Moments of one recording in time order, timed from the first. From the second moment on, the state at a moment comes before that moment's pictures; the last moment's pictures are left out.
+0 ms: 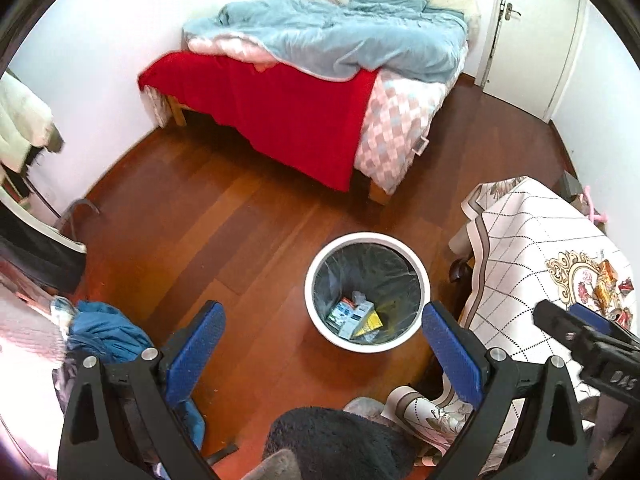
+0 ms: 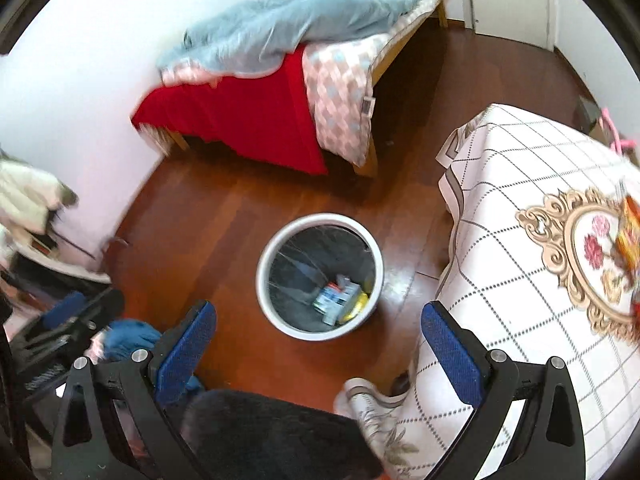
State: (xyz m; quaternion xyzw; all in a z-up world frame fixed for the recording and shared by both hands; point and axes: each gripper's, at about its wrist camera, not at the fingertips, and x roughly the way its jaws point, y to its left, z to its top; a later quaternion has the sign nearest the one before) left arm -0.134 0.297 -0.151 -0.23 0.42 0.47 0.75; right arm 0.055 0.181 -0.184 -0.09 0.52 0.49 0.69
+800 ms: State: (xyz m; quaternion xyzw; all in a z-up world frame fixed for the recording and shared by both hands) left arm 0.183 0.089 -0.276 -0.17 0.56 0.26 0.77; right arm 0.328 -0.204 -0.303 0.06 0.64 0.13 0.76
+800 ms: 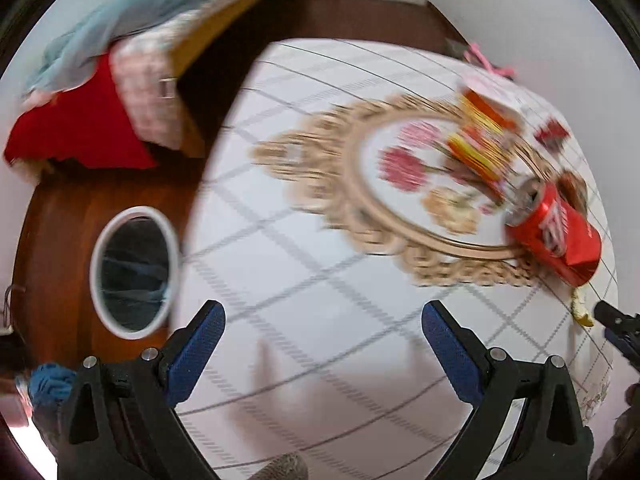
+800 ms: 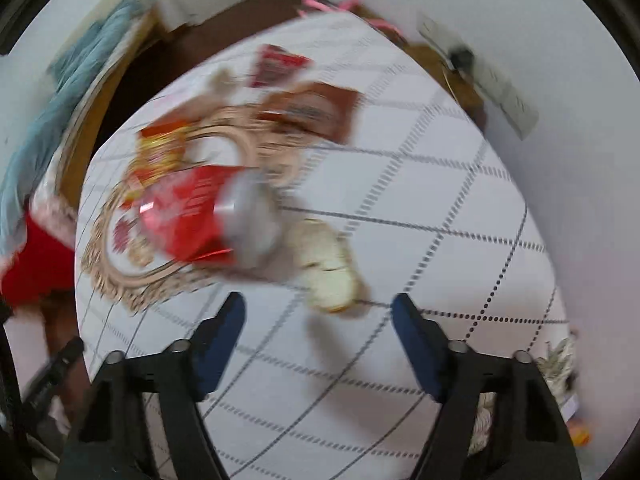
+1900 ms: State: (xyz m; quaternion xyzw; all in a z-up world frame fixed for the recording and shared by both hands) left arm 0.315 0.024 -0.288 -0.34 0.50 0.15 0.78; right arm 0.371 -0.272 -0.312 0.12 0.60 0.09 0.78
